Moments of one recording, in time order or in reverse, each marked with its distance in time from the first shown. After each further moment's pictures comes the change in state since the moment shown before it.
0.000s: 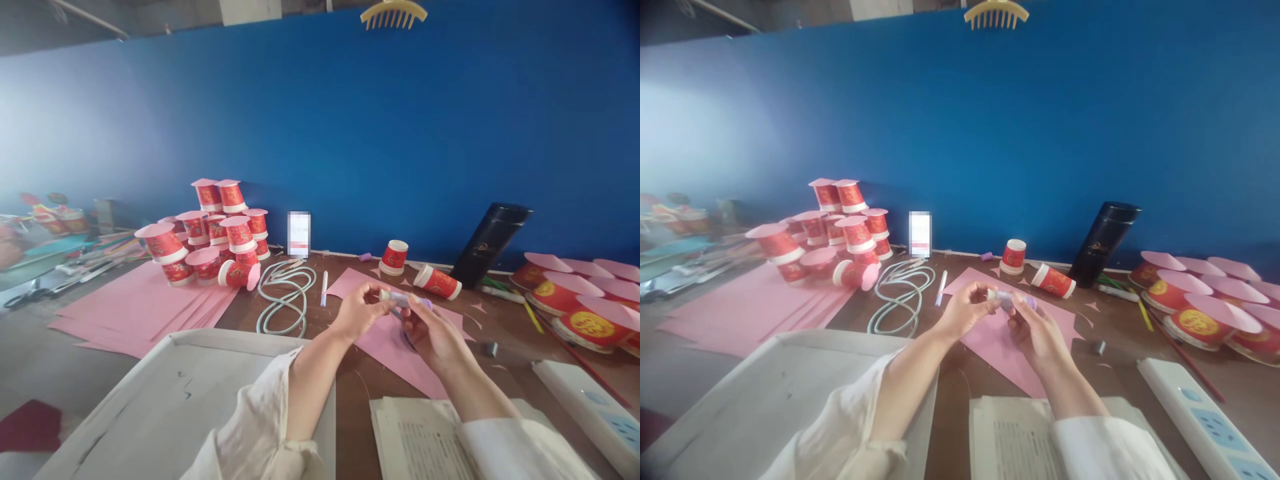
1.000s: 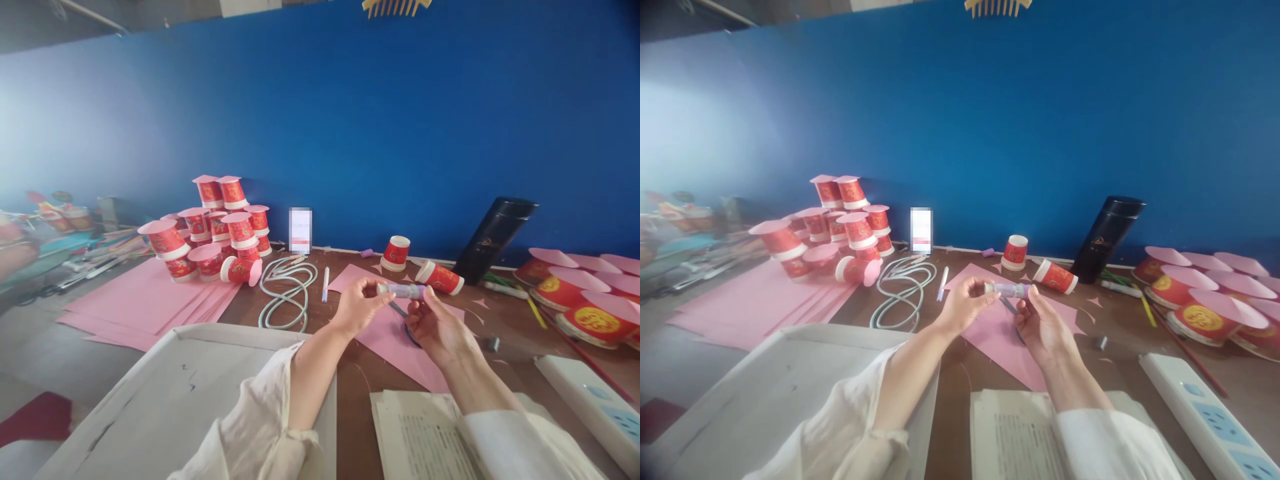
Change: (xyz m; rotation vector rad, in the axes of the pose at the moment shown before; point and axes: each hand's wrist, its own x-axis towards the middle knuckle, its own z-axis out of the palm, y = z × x) left_hand -0.002 0.003 0.000 0.084 0.102 0.014; right_hand 0.008 -0.004 -0.005 0.250 0.116 0.056
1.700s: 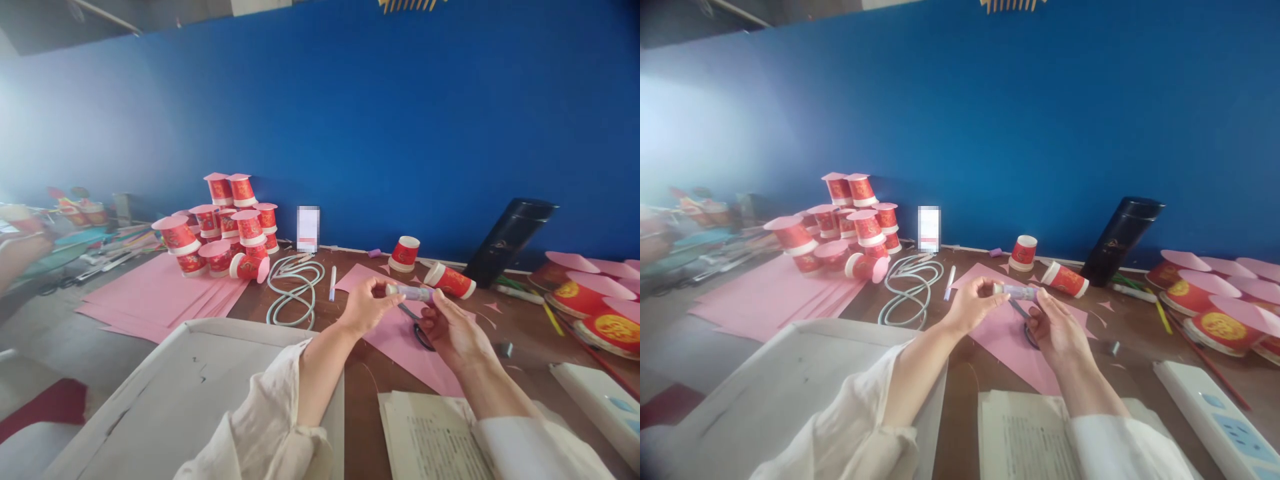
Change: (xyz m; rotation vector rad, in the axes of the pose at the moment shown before) left_hand -0.002 0.002 -0.002 -0.006 -0.012 0.014; right_hand -0.003 -0.002 -0.004 -0.164 -0.067 -0.088
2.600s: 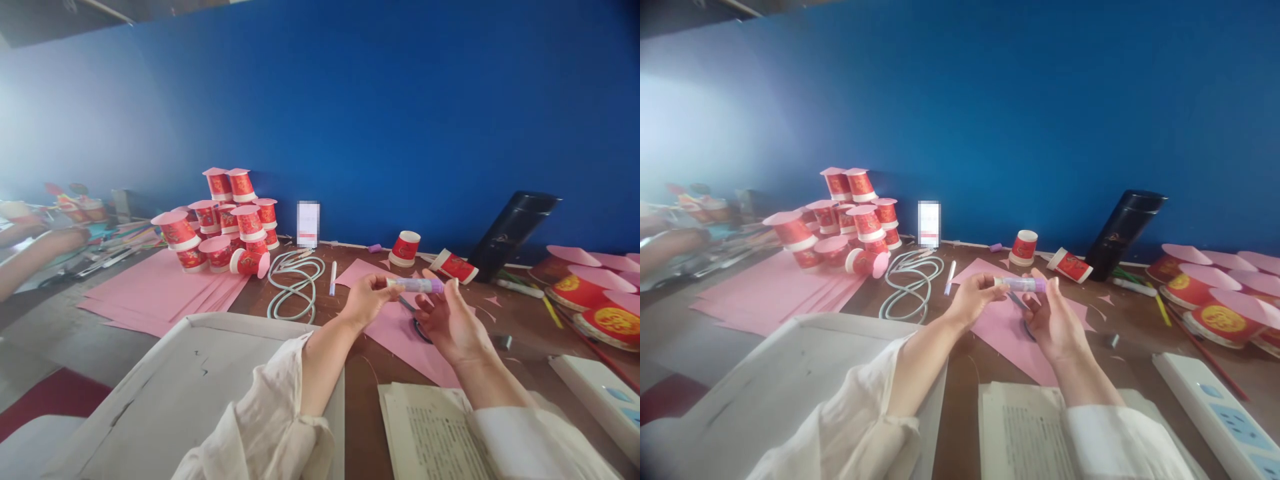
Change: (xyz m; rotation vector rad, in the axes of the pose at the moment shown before) left_hand 0.009 -0.011 0.003 -0.169 -0.021 -0.107; right_hand -0.008 -0.001 0.010 -0.024 -0.018 -0.030
